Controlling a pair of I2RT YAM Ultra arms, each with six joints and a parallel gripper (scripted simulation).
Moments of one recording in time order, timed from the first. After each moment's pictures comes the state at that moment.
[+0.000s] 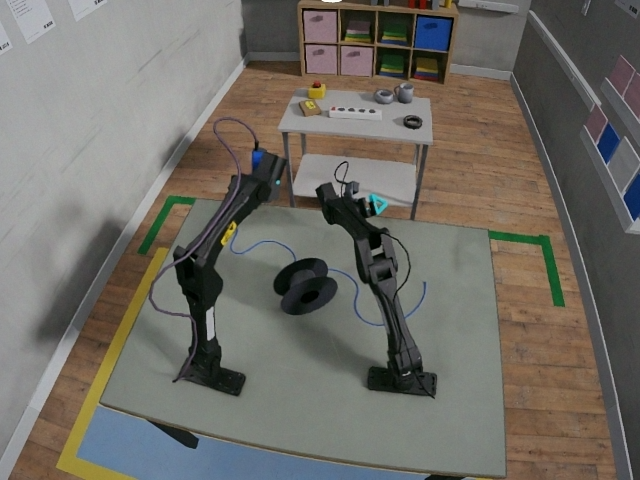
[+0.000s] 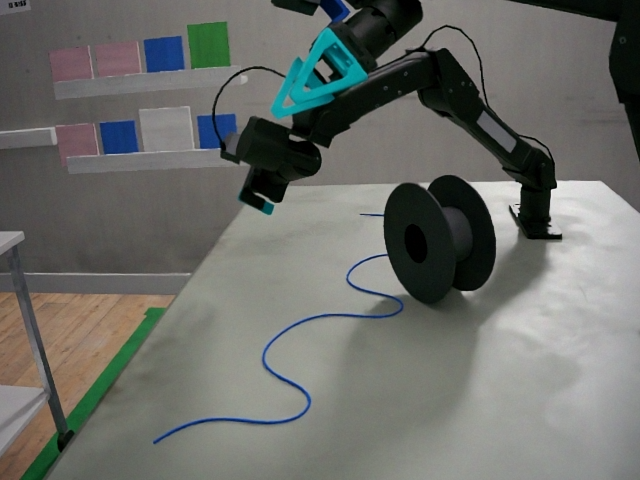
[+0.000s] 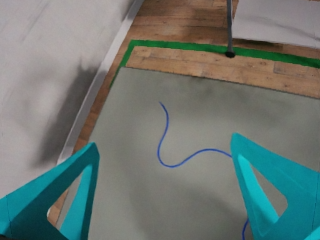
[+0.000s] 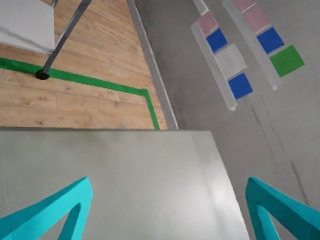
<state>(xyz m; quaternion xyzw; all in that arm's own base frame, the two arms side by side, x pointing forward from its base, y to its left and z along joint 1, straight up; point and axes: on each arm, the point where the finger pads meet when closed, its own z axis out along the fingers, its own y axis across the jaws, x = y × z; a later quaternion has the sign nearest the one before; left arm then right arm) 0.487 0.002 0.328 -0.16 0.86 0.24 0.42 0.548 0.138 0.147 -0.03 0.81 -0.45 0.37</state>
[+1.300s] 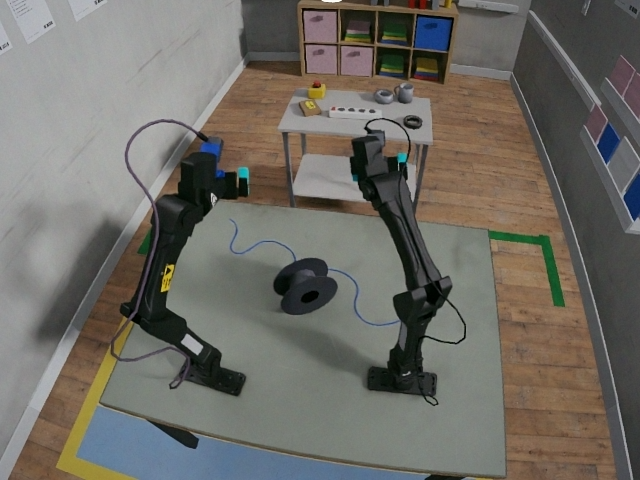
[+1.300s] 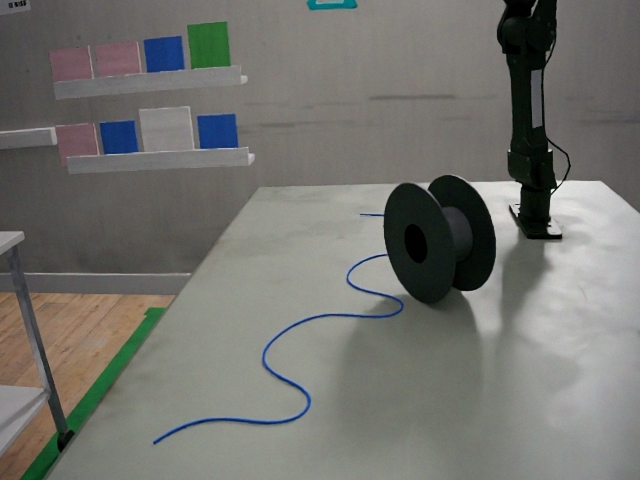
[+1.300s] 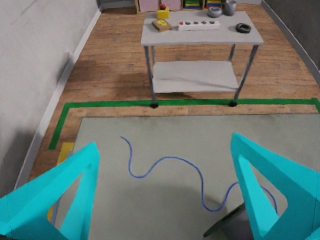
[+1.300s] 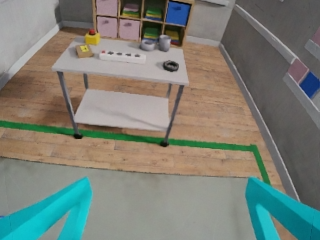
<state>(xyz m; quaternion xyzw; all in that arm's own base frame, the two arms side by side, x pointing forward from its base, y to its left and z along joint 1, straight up) 0.346 -0.020 0.498 -0.06 0.82 0.04 0.57 0.412 0.132 0.453 -0.04 0.83 -0.09 0.55</state>
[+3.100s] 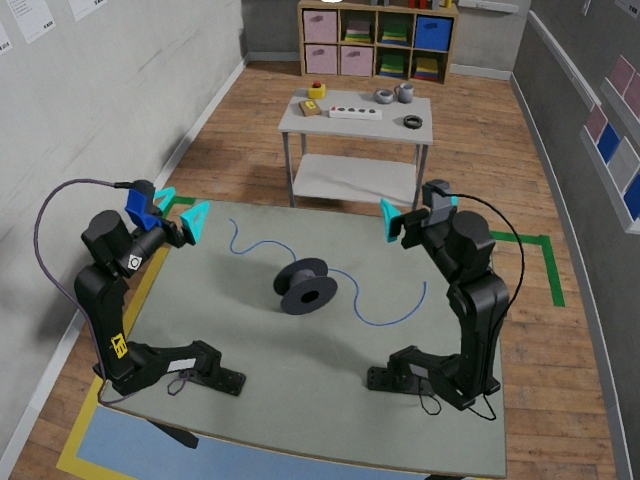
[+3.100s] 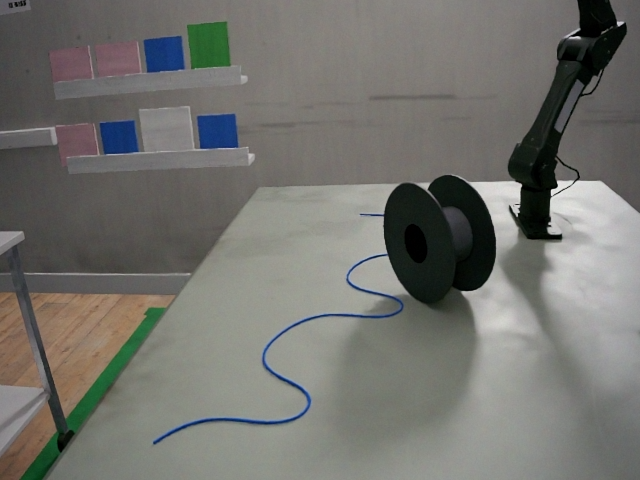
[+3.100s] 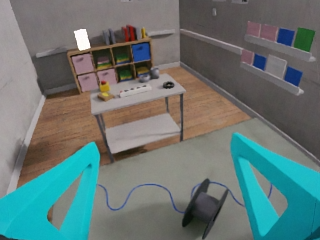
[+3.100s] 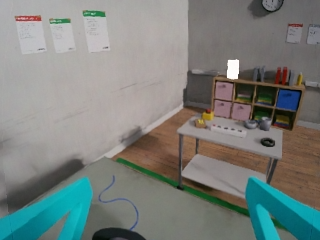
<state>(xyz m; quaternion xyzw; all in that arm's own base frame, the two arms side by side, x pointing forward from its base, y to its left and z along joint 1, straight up) 0.156 -0.037 0.589 0.09 0.70 -0.09 0.70 0.136 0.081 0.589 -0.19 0.68 0.19 0.68</state>
